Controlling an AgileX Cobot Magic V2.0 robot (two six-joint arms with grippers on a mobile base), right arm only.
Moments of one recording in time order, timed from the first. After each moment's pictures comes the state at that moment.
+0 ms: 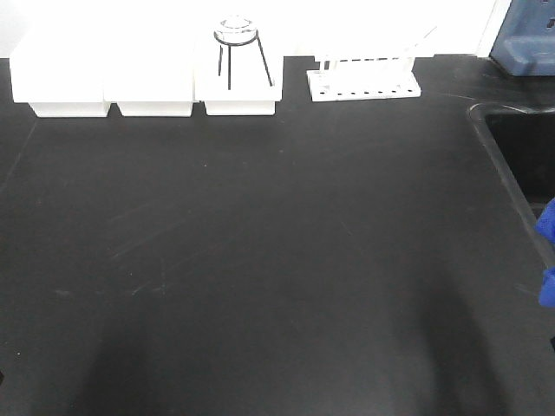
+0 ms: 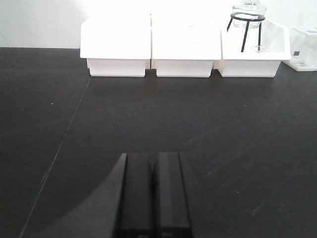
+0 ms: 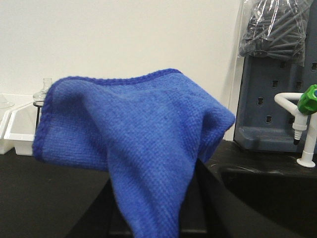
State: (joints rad) arm 0.07 0.08 -0.11 0.01 0.06 -0.04
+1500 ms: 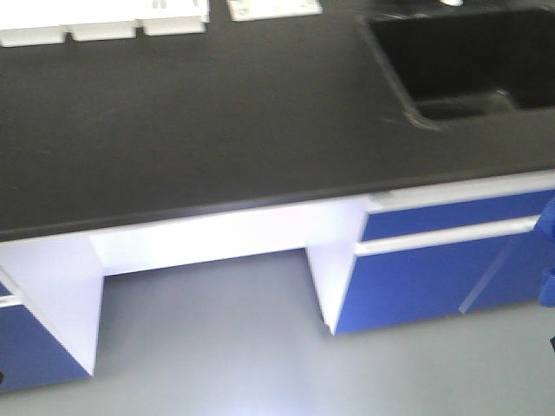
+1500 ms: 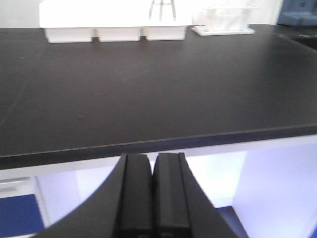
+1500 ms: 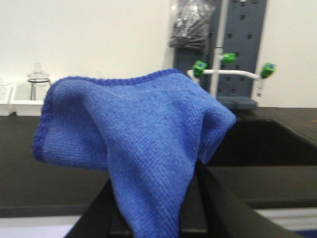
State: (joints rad) arm 0.07 0.08 -0.11 0.01 0.06 -0.04
